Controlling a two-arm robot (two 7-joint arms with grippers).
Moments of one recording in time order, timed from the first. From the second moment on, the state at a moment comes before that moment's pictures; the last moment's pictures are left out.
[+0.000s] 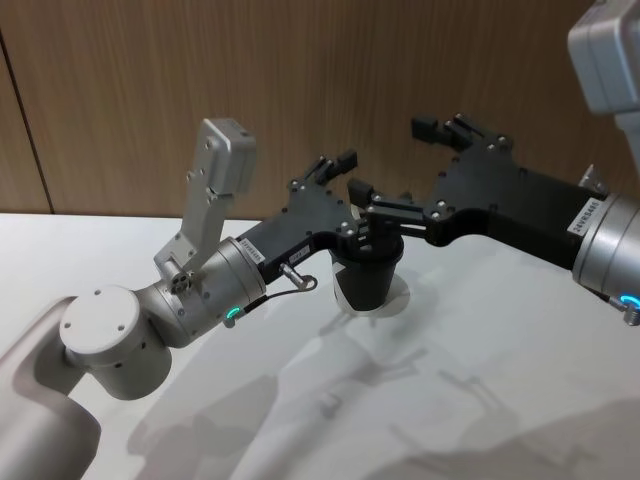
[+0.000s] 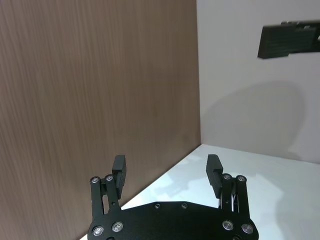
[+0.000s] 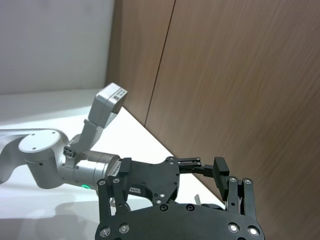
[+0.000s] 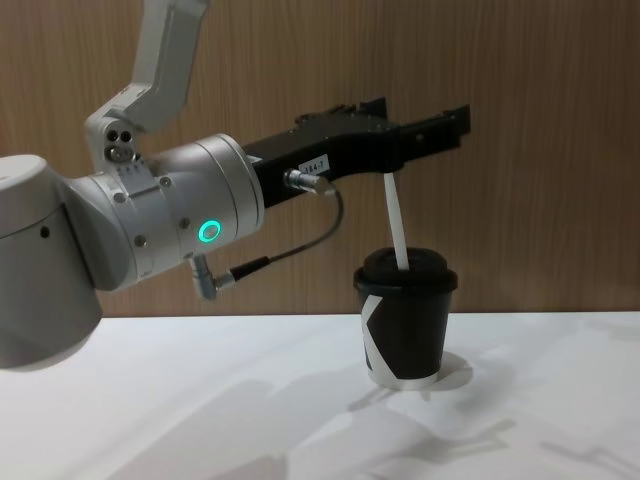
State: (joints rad) left arm -0.47 0.23 0.49 -1.38 -0.48 -0.14 -0.52; right arm 0.32 0.51 -0.28 -2.12 0.37 0.60 0.47
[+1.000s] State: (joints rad) left arm -0.44 0.22 0.45 -1.40 -0.44 -0.14 -0.46; right arm 0.34 0.36 -0.37 -2.10 0.17 0.69 0.15
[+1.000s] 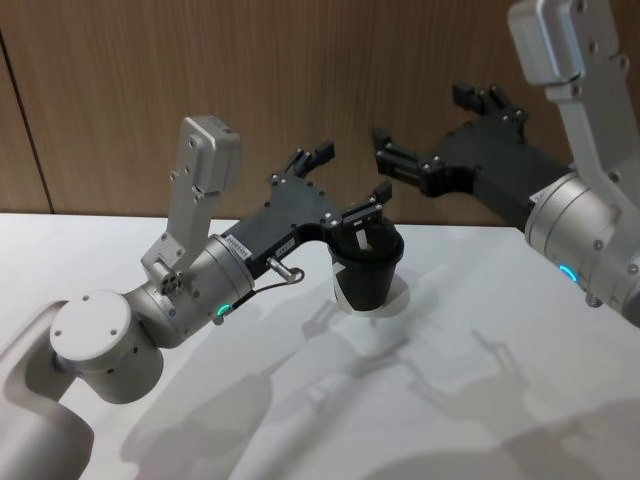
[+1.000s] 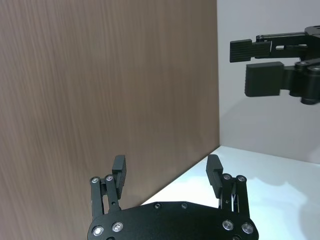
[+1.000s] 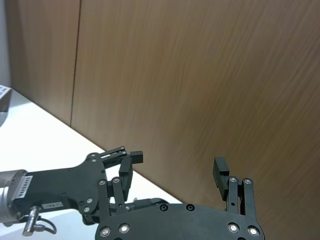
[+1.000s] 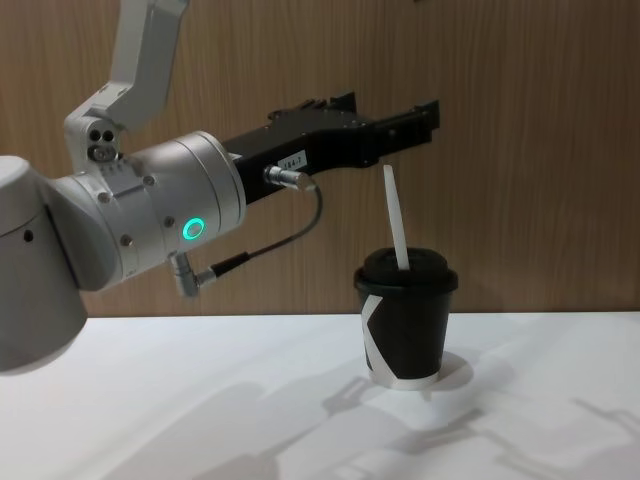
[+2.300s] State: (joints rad) left arm -0.45 0.22 0.44 -1.39 -0.40 -0.14 -0.44; right arm 0.35 0.31 -0.39 -2.06 0.11 0.71 0.08
